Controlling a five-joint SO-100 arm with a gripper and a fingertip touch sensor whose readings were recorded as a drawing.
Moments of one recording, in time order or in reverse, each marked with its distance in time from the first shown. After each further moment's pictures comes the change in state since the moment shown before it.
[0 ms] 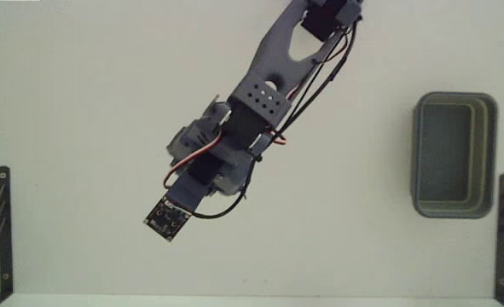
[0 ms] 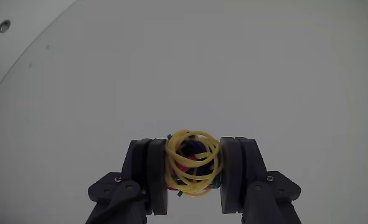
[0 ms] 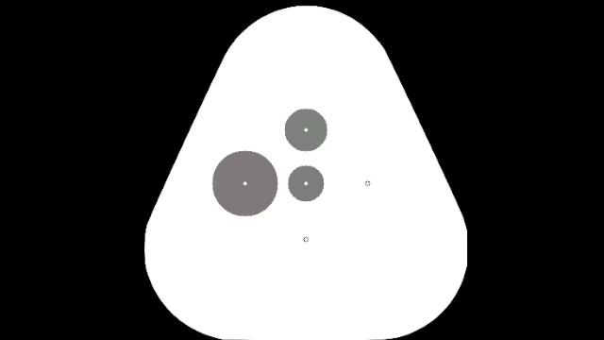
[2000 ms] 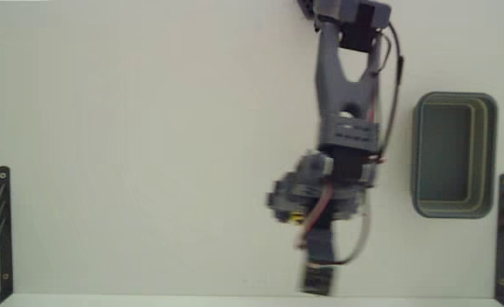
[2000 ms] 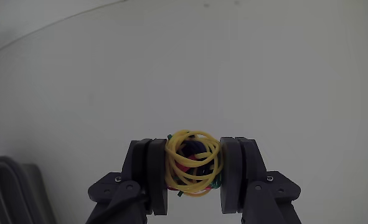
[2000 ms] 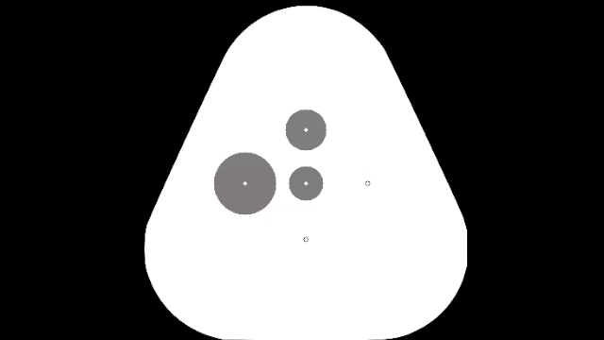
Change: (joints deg) arm -30.1 1.7 1.0 3.1 -0.1
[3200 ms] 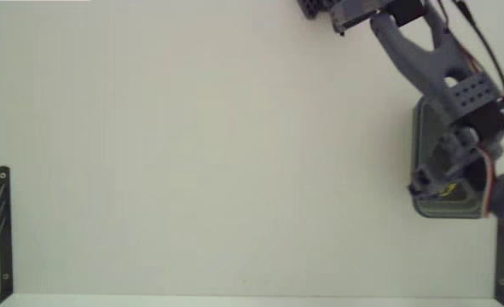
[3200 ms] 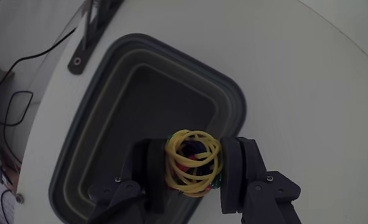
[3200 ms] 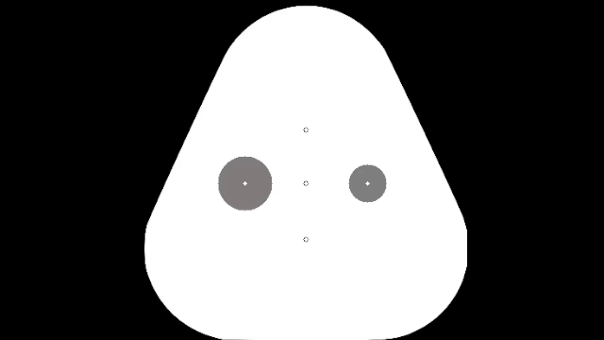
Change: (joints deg) arm -37.2 8.9 9.3 -1.4 0.0
